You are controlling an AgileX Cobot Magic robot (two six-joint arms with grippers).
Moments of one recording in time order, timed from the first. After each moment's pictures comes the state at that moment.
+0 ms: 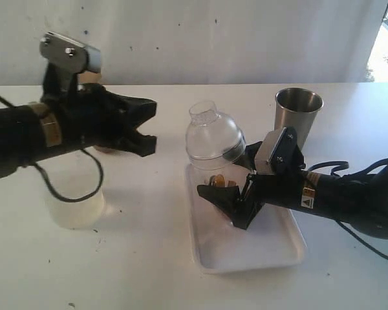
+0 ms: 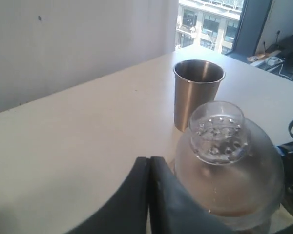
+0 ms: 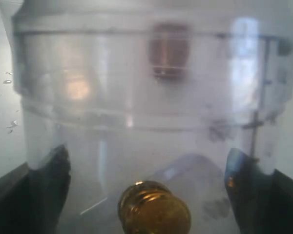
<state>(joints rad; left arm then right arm) -0.55 1.50 -0.75 0.55 -0.43 -0.50 0.08 2.03 -0.70 -0.95 -1.18 0.22</state>
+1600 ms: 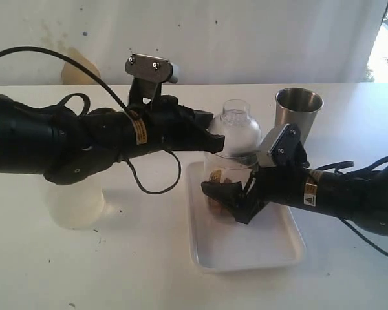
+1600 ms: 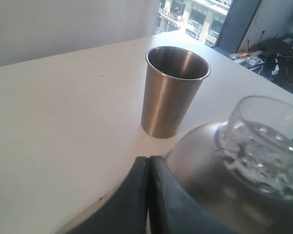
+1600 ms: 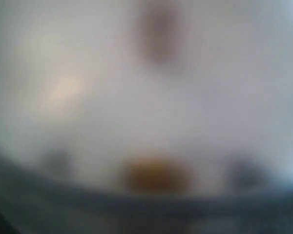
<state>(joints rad) -0.71 1.80 -1.00 0.37 -0.41 -0.49 0.08 2.01 -0.70 -0.94 -1.10 0.33</state>
